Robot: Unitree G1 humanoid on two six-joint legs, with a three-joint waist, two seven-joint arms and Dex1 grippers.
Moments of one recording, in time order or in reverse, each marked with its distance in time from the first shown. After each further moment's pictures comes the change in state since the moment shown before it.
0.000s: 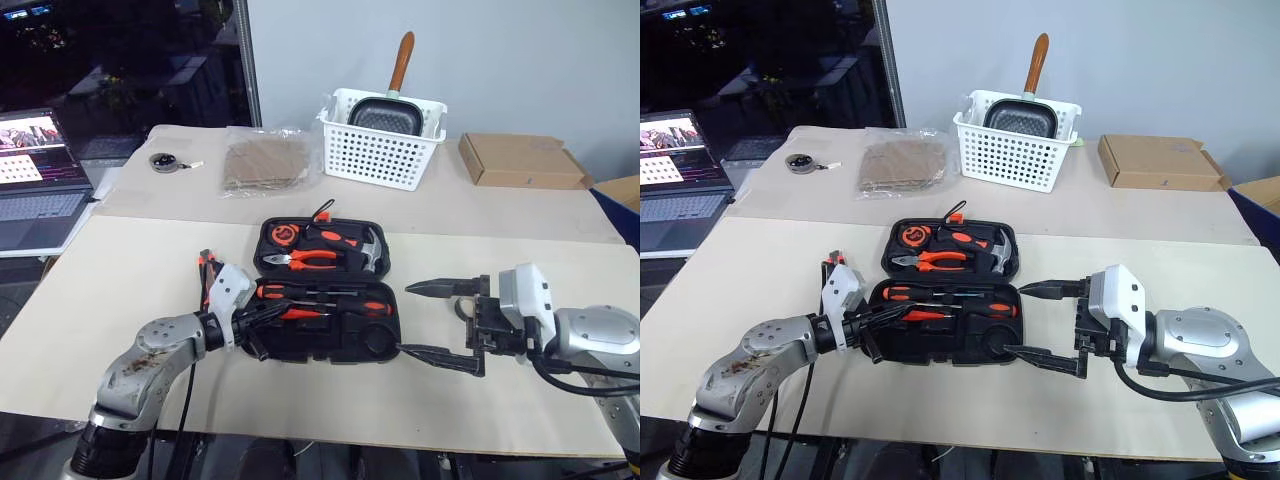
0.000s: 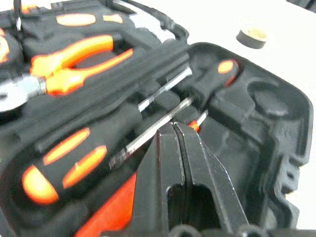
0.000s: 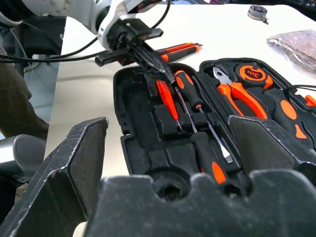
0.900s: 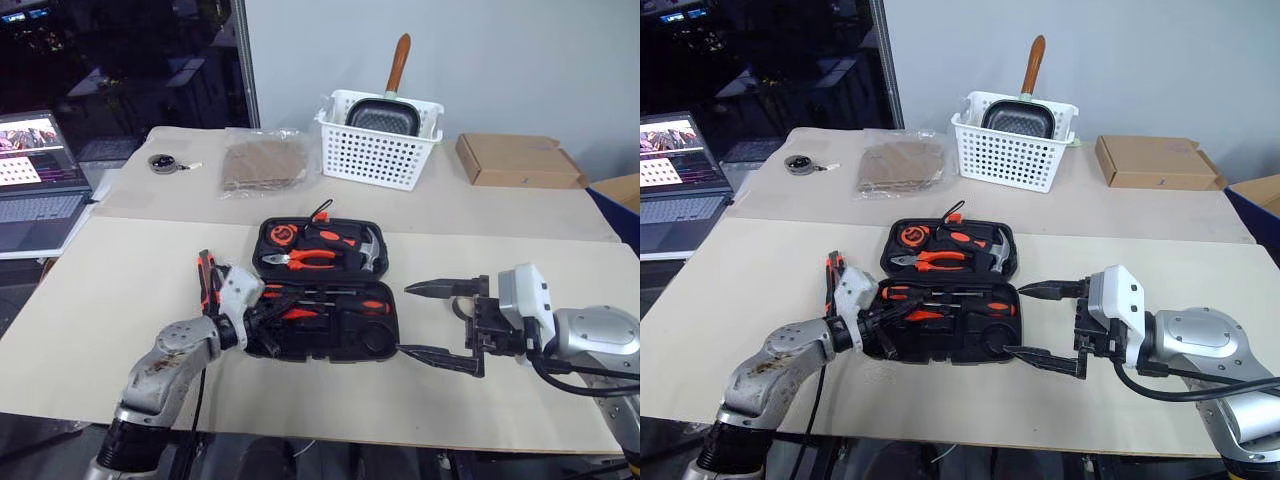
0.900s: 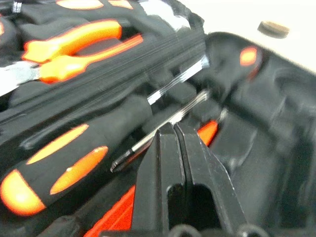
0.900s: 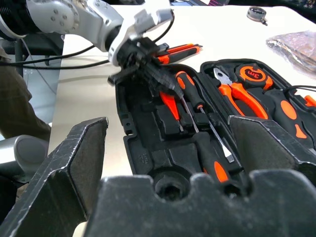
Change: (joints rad) left arm -0.090 -0.099 0.224 -0.070 -0.193 0.136 0.185; right arm 0.003 0.003 0.000 -0.001 0.009 0.000 -0.002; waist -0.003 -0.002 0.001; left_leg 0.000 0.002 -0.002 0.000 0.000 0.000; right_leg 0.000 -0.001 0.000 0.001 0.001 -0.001
